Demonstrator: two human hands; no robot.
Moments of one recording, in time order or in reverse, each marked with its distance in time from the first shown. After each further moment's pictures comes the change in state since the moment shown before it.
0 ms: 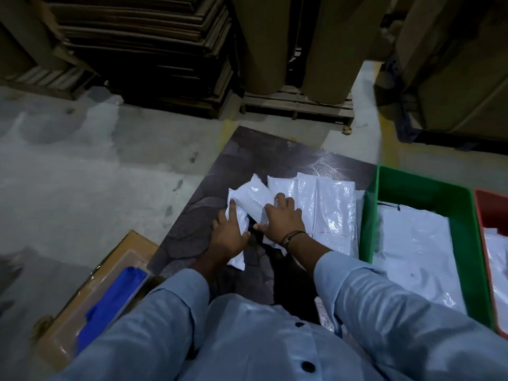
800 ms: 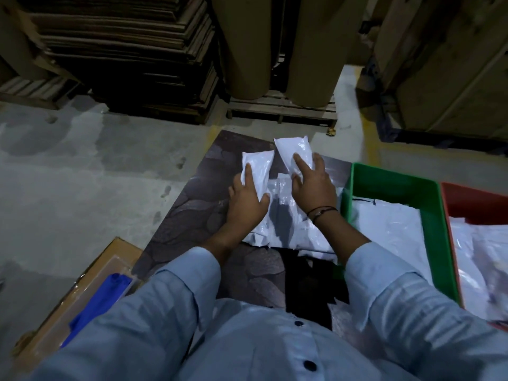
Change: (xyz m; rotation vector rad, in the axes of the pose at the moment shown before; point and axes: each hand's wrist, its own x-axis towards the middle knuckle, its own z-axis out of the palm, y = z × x) left_hand 0.001 0.127 -0.029 -0.174 0.230 0.206; right_hand -0.018 0.083 -0.096 0.256 0.516 0.156
